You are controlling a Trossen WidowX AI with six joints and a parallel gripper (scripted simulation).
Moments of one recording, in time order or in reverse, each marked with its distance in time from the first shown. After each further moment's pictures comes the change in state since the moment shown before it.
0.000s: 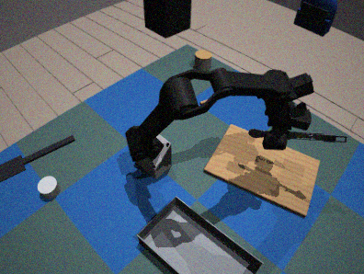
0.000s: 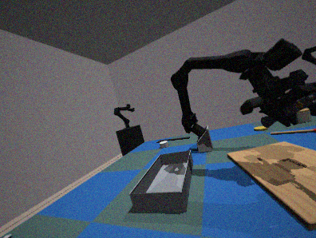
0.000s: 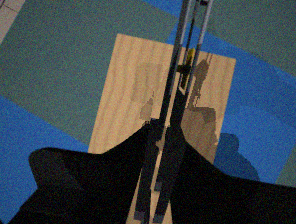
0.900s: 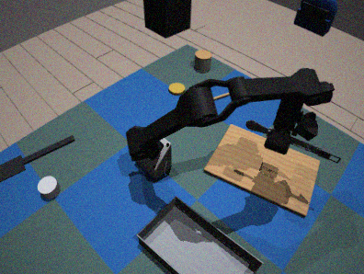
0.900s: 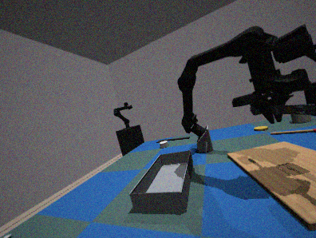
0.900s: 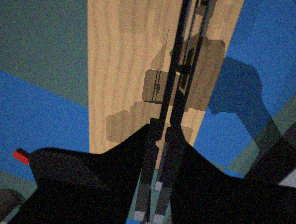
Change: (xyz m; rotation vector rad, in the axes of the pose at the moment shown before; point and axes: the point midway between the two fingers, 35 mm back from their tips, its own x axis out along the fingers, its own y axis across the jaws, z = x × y) arm -0.018 -0.025 -0.001 0.053 0.391 -0.032
